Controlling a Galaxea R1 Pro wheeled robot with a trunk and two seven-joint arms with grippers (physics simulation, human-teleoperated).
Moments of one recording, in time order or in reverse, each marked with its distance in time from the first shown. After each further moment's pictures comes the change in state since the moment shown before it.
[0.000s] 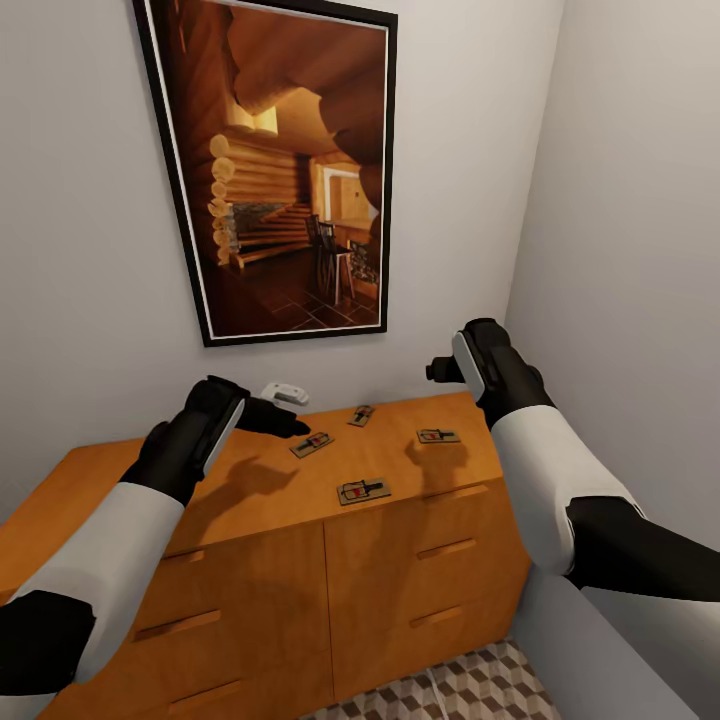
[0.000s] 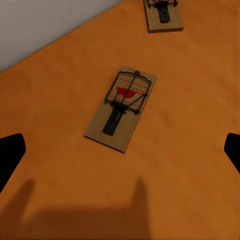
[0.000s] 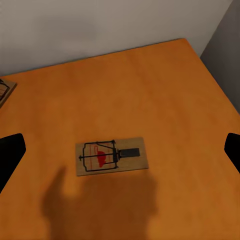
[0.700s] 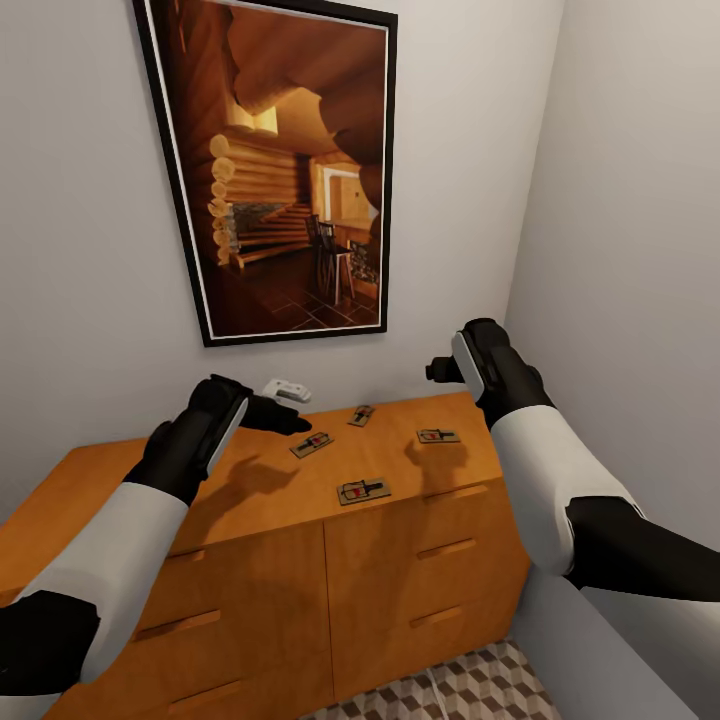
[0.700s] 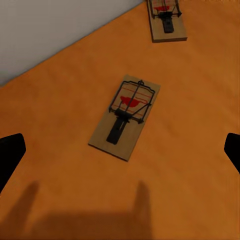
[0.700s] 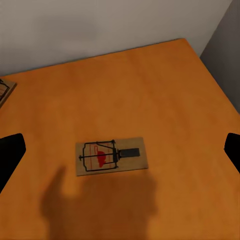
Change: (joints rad) left arm 0.000 -0.015 0.004 -0.008 -0.002 -0.012 0.042; right arm 0.000 0.001 0.000 0.000 0.000 0.000 -0.003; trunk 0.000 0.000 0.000
